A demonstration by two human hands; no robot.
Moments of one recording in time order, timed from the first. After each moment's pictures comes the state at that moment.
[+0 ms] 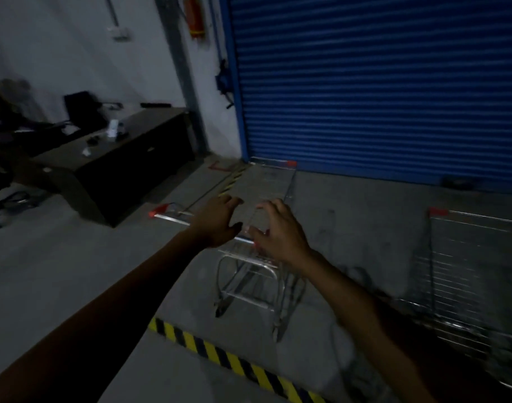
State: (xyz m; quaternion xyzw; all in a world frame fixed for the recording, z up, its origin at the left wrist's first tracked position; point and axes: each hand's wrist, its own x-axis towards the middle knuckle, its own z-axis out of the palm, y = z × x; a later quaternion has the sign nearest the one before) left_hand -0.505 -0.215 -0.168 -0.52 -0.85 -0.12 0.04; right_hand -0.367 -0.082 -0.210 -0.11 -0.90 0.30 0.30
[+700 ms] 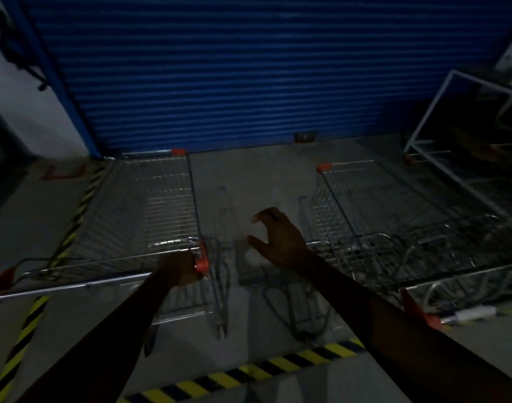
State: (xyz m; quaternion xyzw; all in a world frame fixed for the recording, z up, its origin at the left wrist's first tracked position) left_hand -0.631 -0.100 -0.340 -0.59 -0.74 -0.03 -0.33; right_hand -0.362 -0.028 -0.269 -0.38 -0.88 0.18 0.23
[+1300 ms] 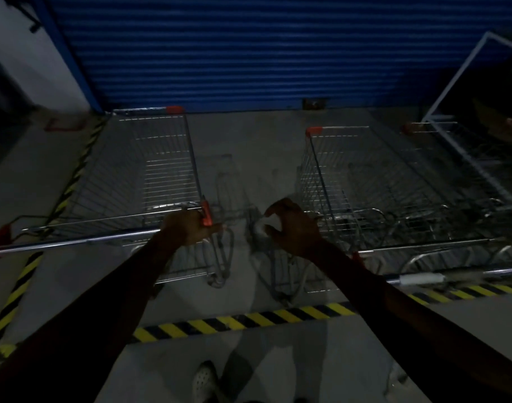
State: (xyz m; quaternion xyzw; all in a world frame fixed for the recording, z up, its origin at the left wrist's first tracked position) left_hand -0.469 -0.105 -0.323 -0.59 -0.78 0.01 -0.18; right_hand -0.212 -0.023 -0.315 -0.38 -0.89 0.22 0.14
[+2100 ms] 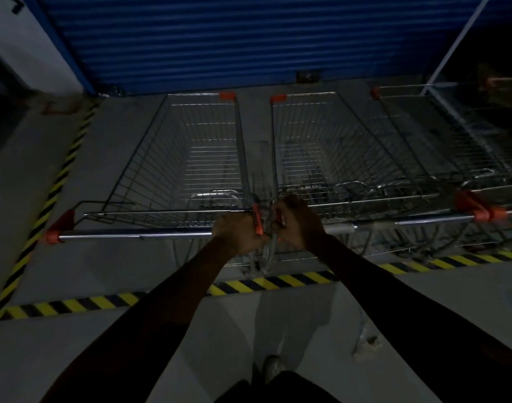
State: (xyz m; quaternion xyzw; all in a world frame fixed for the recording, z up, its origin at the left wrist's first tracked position) left_hand -0.161 -0.100 -0.327 -0.63 -0.76 0.06 -0.17; right_hand -0.009 -0.020 -0.347 -0.40 -0.89 0.20 0.06
